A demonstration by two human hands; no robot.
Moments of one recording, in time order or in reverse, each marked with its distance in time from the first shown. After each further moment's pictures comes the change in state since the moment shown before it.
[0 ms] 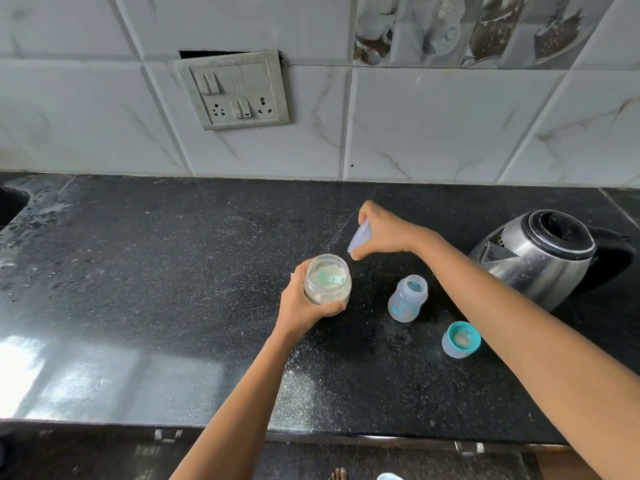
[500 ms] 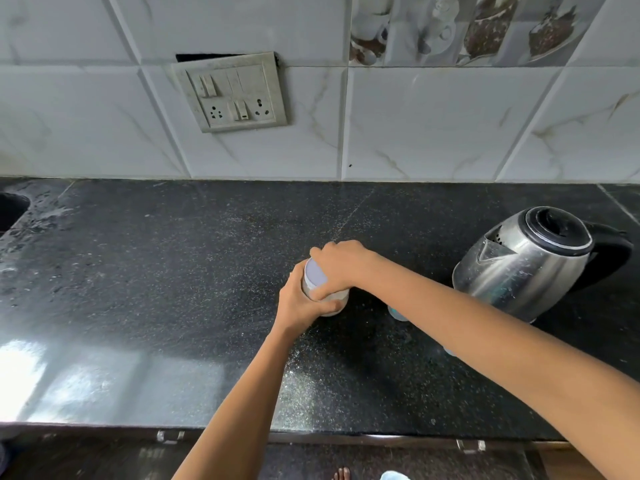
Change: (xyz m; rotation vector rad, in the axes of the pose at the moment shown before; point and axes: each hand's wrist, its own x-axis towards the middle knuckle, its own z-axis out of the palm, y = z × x) left_hand 0.008 -0.005 0.000 -0.019 0.010 -0.045; right_hand -0.013 -0.083 0.048 -0.732 -0.245 -0.112
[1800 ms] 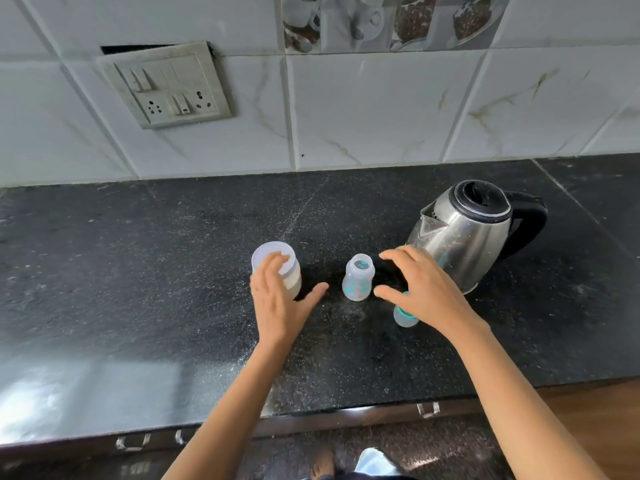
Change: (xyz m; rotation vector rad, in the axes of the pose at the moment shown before) left_hand -0.043 0.032 0.055 0.396 0.457 0.523; right_hand -0.166 0.080 0.122 0.528 0.607 0.294
